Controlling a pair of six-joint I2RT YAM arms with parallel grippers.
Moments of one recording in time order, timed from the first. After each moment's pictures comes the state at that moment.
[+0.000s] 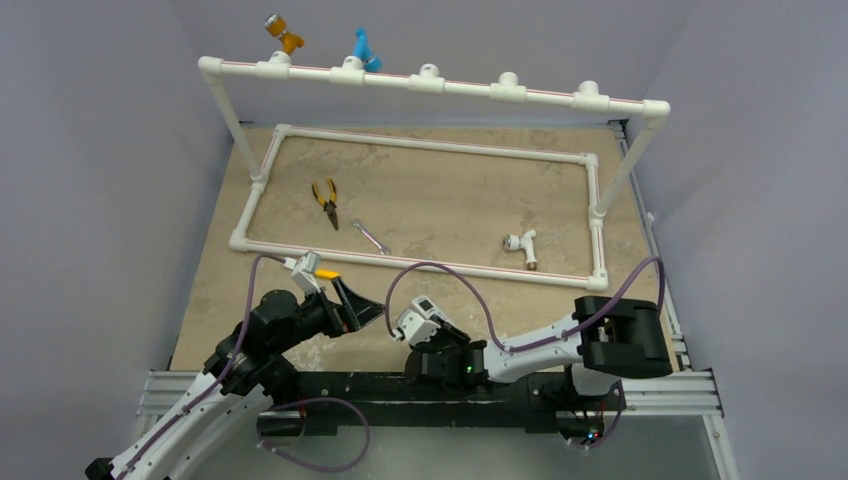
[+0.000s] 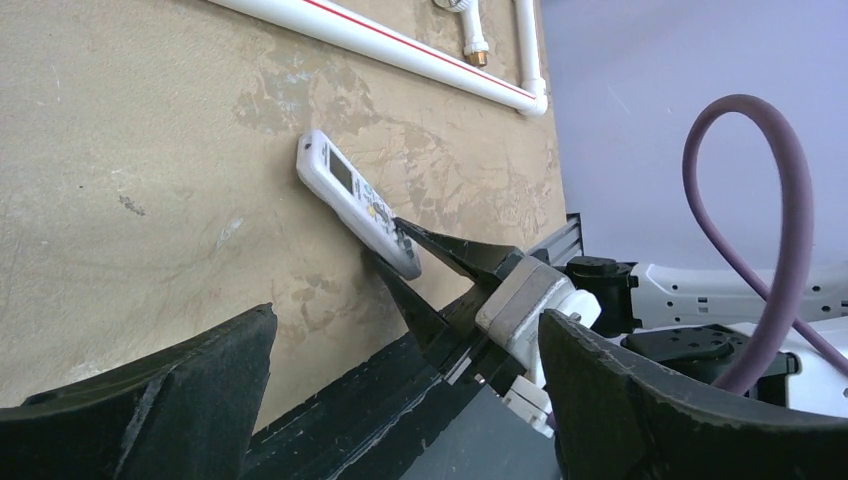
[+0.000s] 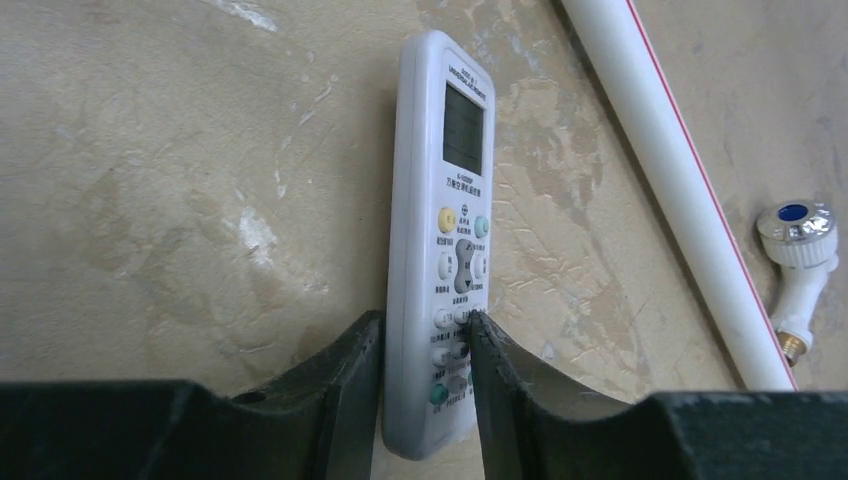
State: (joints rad) left arm -0.69 0.24 0.33 -0.44 0.15 -1.01; right arm 1.54 1.60 0.69 -0.16 0.91 0.31
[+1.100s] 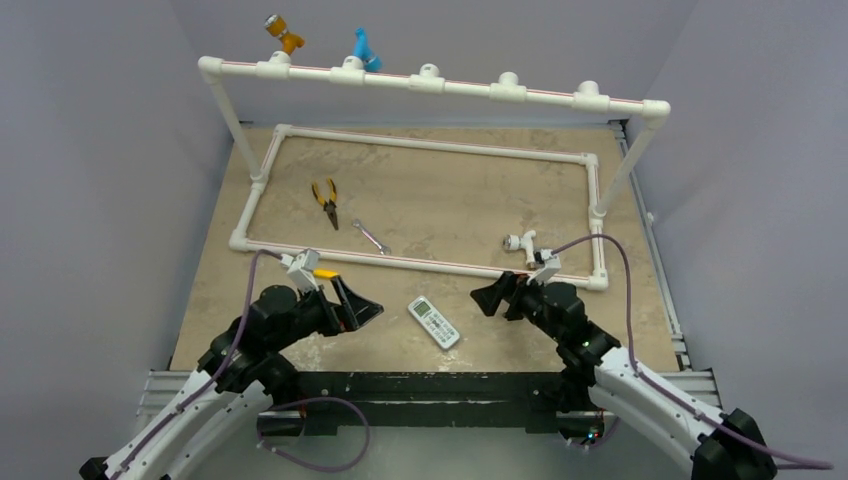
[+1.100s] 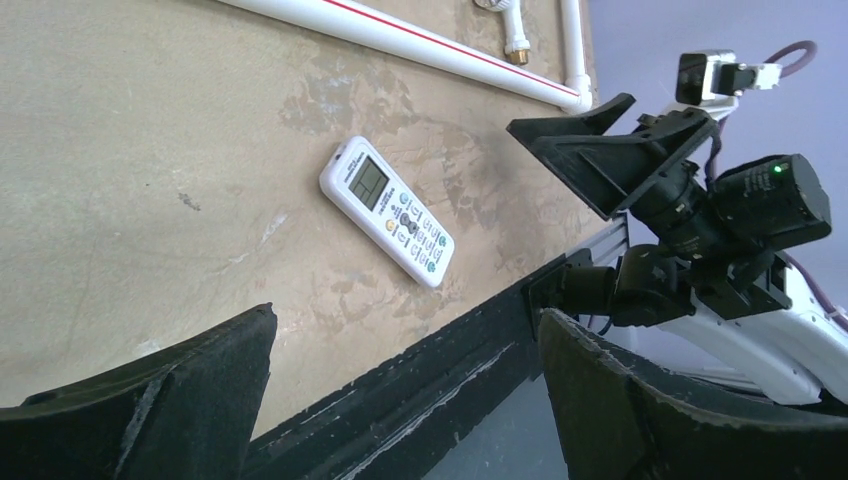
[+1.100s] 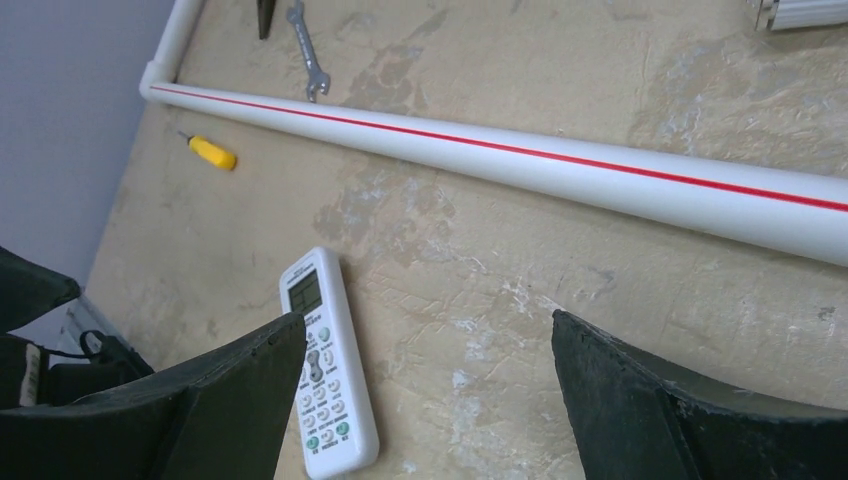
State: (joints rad) left arm -0.69 0.29 0.41 -0.54 0.12 -0.94; right arm 0.63 0.64 0.11 0.16 -0.02 0.71
